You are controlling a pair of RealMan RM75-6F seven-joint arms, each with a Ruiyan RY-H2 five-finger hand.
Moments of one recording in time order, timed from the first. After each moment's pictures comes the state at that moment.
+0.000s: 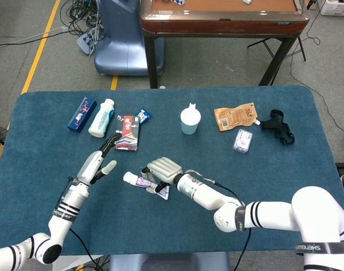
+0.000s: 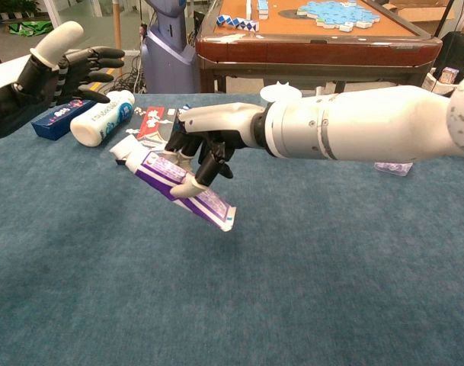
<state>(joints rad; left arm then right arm) -0.60 -1.47 -0.19 -1.54 1.36 1.15 -0.47 1.17 -1.58 0.18 -1.50 -0.95 0.62 -0.01</state>
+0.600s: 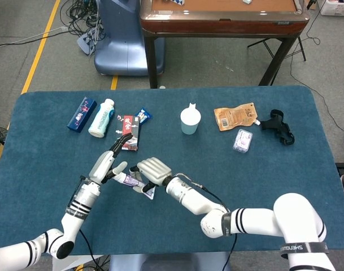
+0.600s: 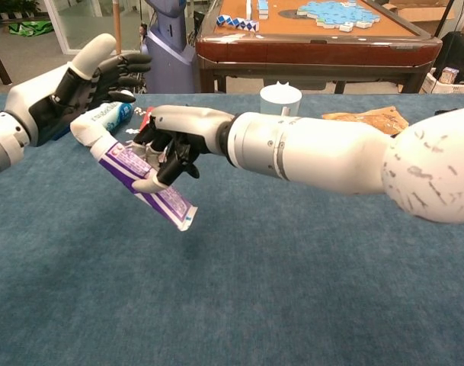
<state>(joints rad) -0.63 -1.58 -0.21 -1.43 1.41 1.16 -0.52 1.14 -1.76 0.23 -1.38 -1.01 0.73 0.00</state>
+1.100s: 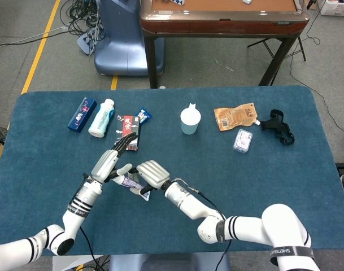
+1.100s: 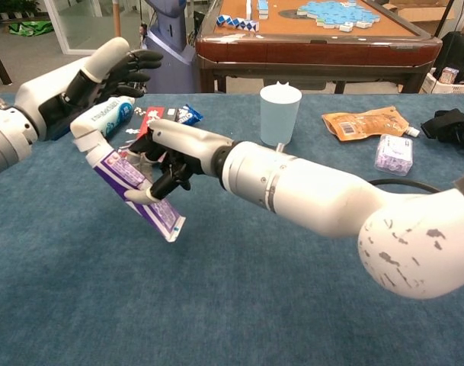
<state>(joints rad) -0.66 -1.58 -0.20 -1.38 1.46 1.15 -0.49 1.07 -1.92 0.23 -1.18 -1.23 0.83 0.19</state>
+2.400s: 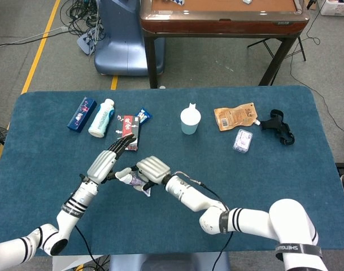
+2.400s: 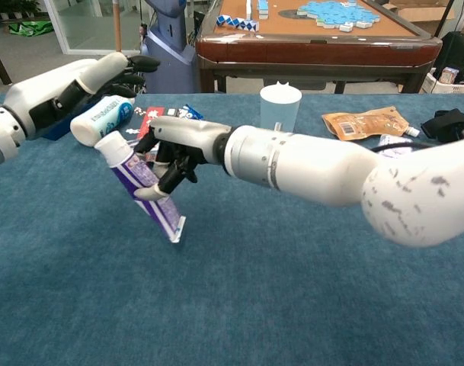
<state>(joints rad) -0.66 -1.52 -0.16 -1.39 1.49 1.16 -0.43 1.10 -1.81 0.28 -1.23 -1.20 0.64 0.06</state>
